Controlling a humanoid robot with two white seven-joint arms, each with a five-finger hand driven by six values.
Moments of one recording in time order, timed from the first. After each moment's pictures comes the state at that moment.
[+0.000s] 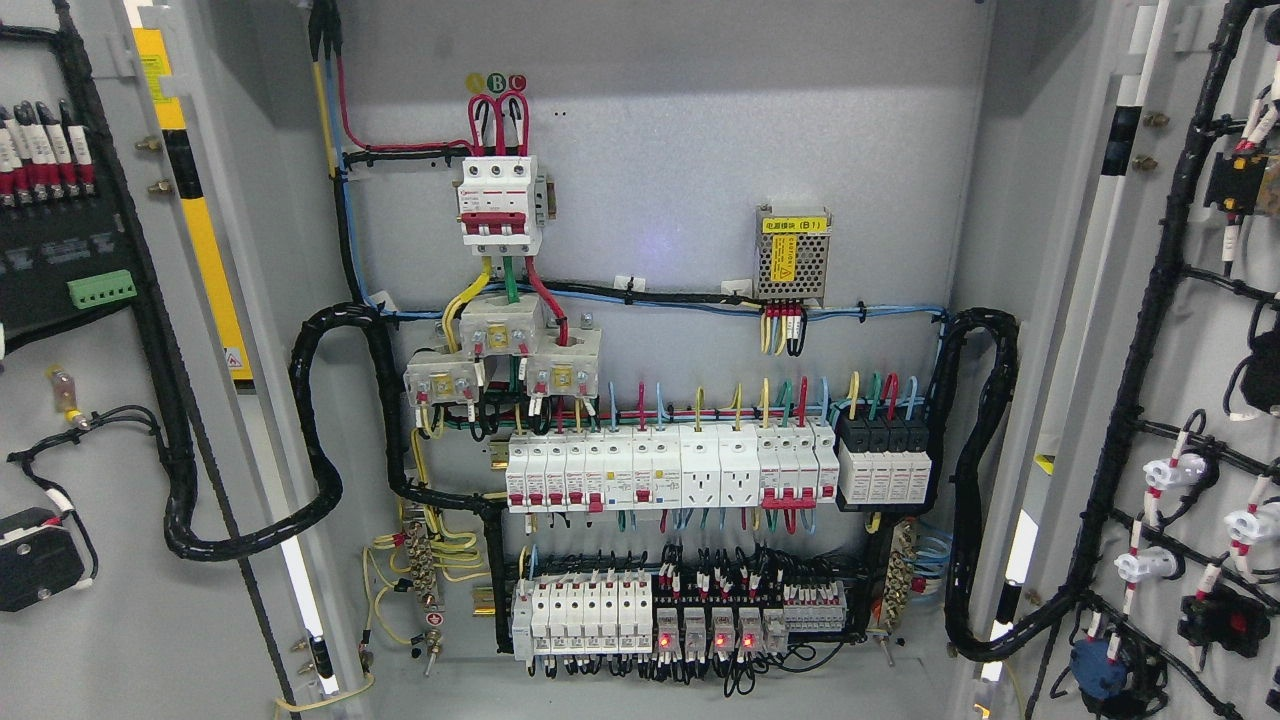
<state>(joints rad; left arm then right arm) 0.28 0.61 0.54 -1.47 0.97 -0.31 -0.72 0.45 -0.27 -0.44 -2.09 -0.65 -0.44 0.33</state>
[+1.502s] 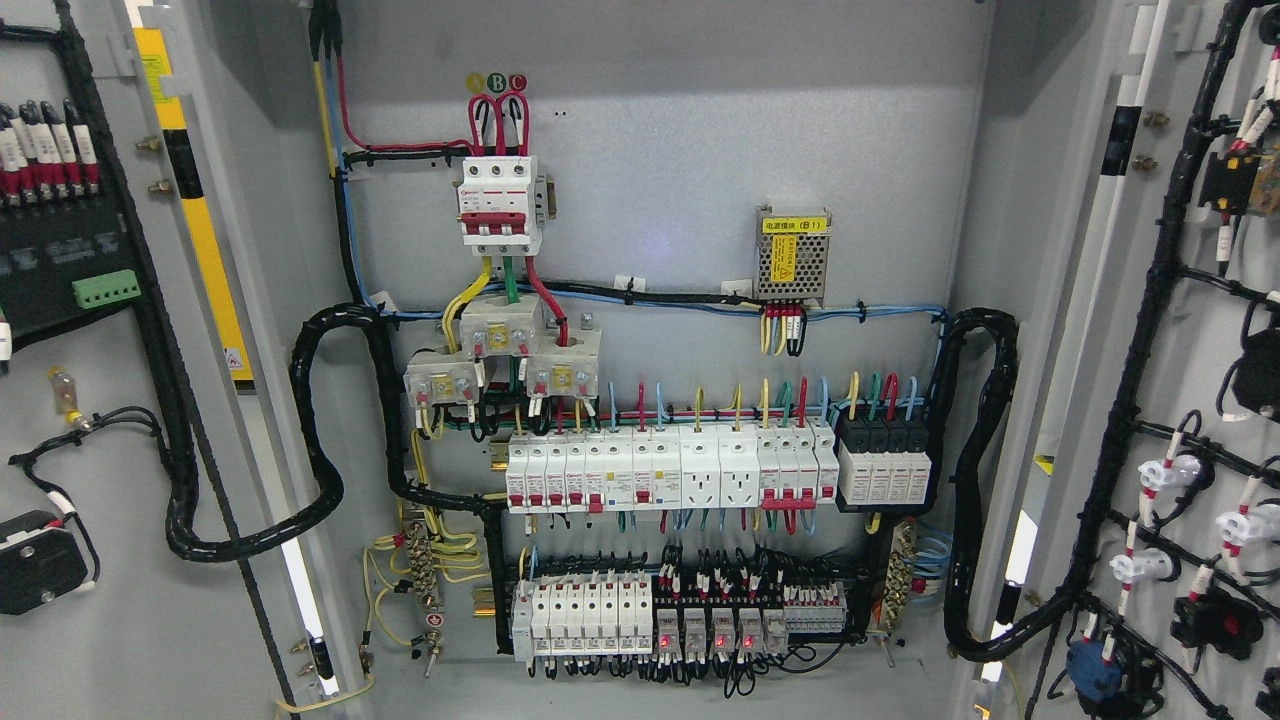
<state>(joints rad) 0.35 0.32 0.28 -1.60 0.50 -0.27 -0.55 0.42 -0.31 0.03 -1.86 -0.50 -0.44 0.32</state>
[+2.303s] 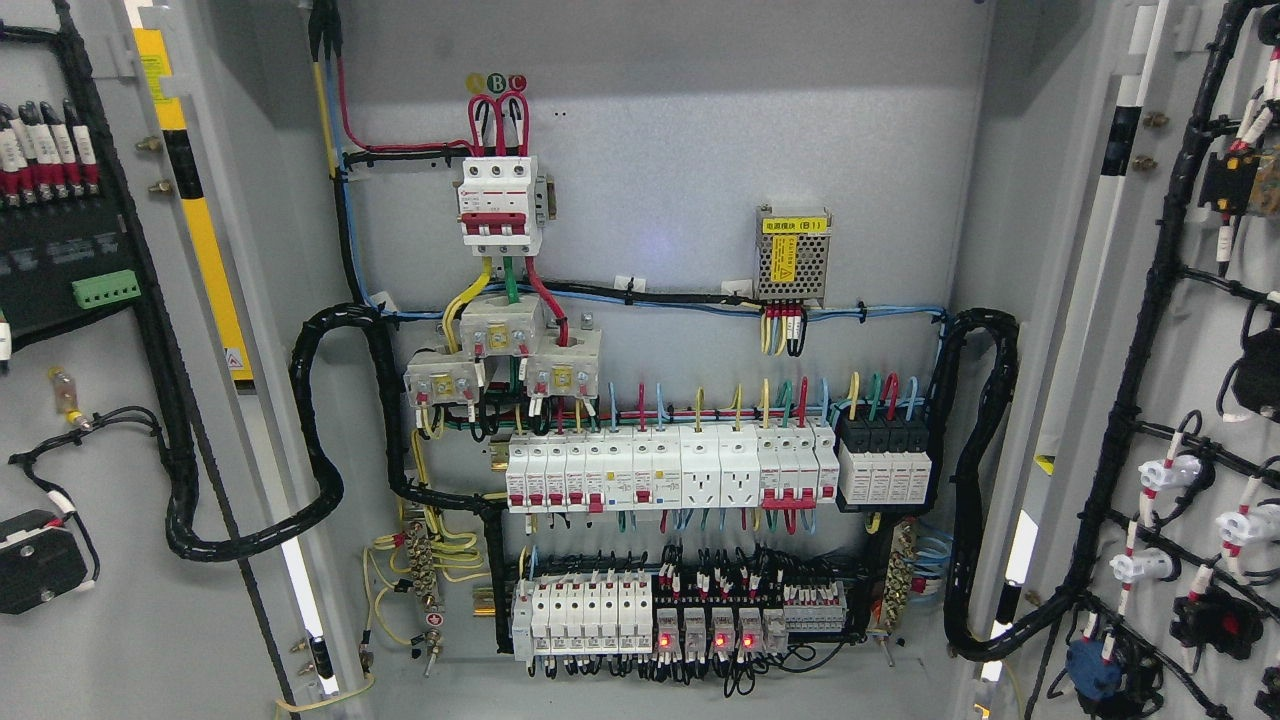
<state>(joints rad) 0.18 0.08 0.12 -0.63 0.28 -0.27 -0.43 0.21 -0.14 0.20 -0.82 -0.24 -0.44 0.26</state>
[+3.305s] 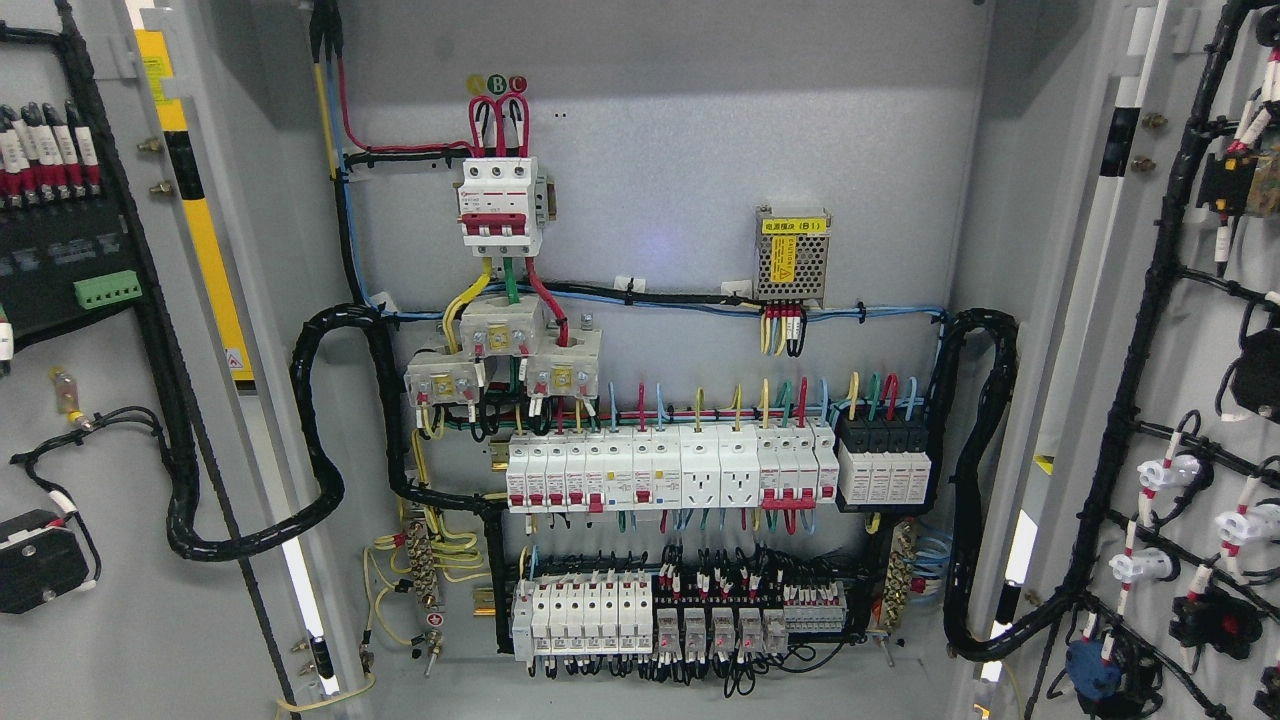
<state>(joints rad) 0.13 0.01 -0.06 -0.10 0.21 -0.25 -0.11 0.10 -0.07 0.18 -0.22 -0.02 0.12 0.05</state>
